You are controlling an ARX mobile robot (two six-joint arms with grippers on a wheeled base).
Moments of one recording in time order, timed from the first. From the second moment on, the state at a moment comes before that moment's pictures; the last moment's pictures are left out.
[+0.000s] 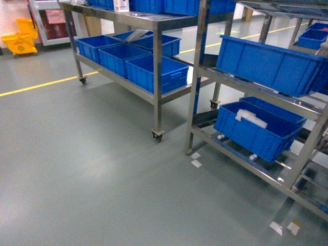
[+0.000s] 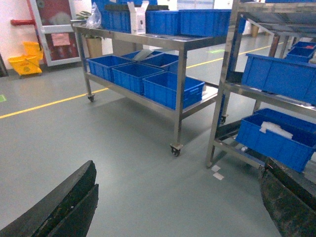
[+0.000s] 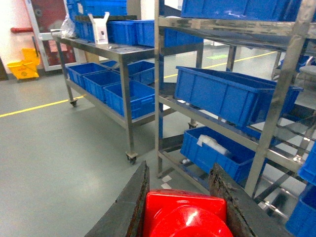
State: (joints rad) left arm 0.00 0.01 0.01 0.00 0.00 0.00; right arm 0.14 0.49 0.18 0.36 0.06 0.03
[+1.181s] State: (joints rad) left arm 0.00 0.01 0.01 0.00 0.00 0.00; right arm 0.14 0.49 0.18 0.36 0.06 0.03
